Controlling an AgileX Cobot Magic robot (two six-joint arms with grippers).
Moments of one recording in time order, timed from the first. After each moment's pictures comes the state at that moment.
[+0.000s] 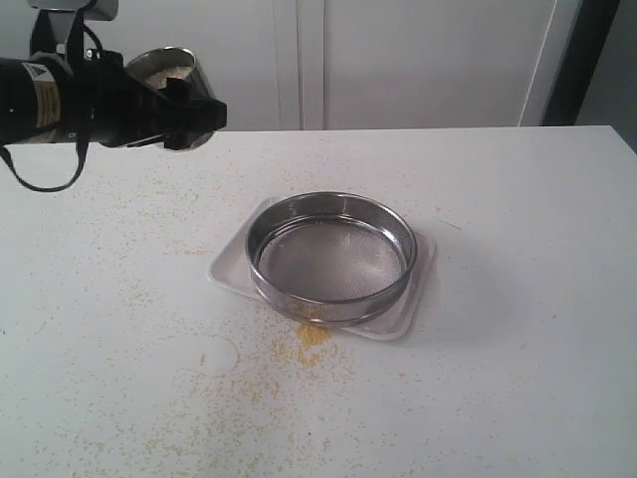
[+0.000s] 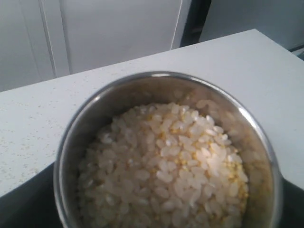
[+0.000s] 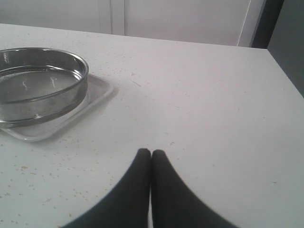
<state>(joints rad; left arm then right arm) -0.36 1.46 -1.01 1.67 -0.30 -1.72 0.12 0.01 -0.01 0.00 0.34 -0.01</state>
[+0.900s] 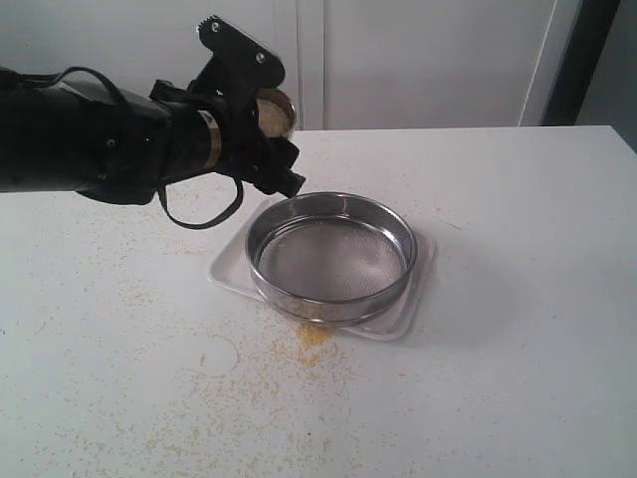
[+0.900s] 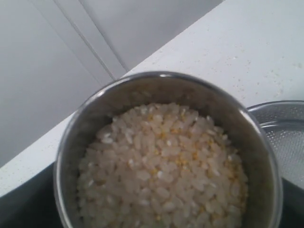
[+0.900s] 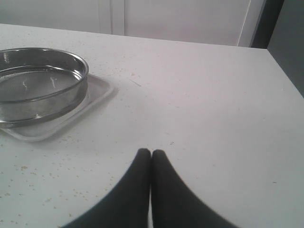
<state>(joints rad) -0.68 1.72 -1.17 1.67 0.24 -1.41 0.12 0.01 -0.01 0.00 0.34 -0.01</state>
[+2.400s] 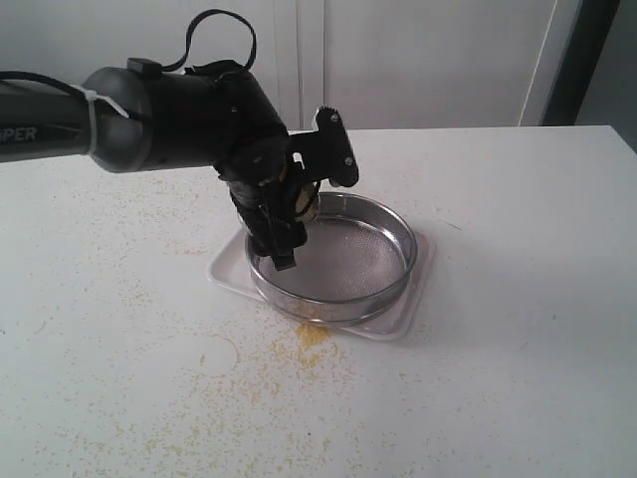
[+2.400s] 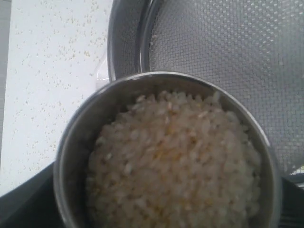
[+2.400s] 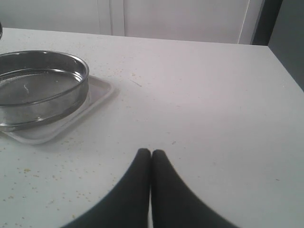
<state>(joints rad) -0.77 1.96 -1.53 0.55 0.72 0.24 0.12 0.01 -0.01 0.00 0.34 0.02</state>
